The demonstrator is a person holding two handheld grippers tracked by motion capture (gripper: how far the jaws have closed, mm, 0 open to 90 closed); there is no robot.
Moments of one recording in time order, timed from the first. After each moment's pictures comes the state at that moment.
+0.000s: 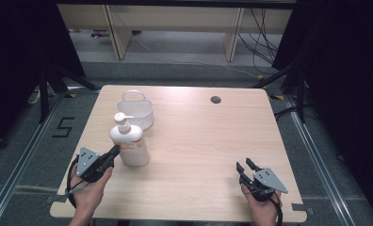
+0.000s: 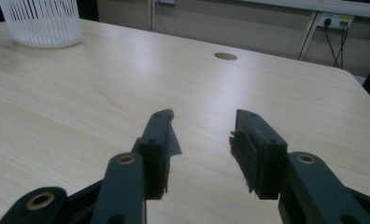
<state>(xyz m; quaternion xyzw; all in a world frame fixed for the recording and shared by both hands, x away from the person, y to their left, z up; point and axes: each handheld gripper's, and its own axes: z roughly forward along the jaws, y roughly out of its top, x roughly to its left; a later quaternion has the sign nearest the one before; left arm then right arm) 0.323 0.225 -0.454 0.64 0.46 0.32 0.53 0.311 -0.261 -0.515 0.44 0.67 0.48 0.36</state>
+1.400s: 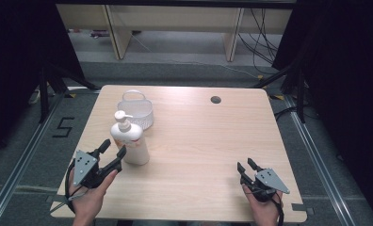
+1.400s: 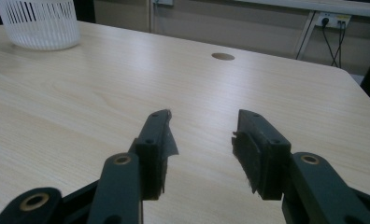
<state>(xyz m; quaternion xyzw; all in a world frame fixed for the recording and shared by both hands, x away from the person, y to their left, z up) 0.305 0.210 -0.430 0.60 0.42 0.37 0.57 0.310 -0.265 -0.514 0.44 0.67 0.48 0.35</state>
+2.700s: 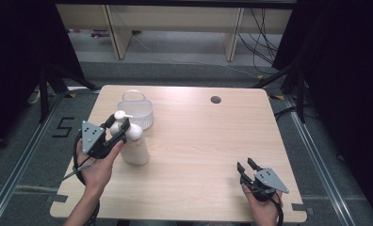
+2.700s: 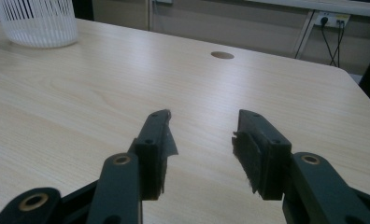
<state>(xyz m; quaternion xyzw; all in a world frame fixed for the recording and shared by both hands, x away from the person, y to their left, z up) 0.357 0.196 -0.390 0.58 0.43 0.39 0.57 0.310 -0.263 -0.514 0.44 0.67 0.48 0.36</state>
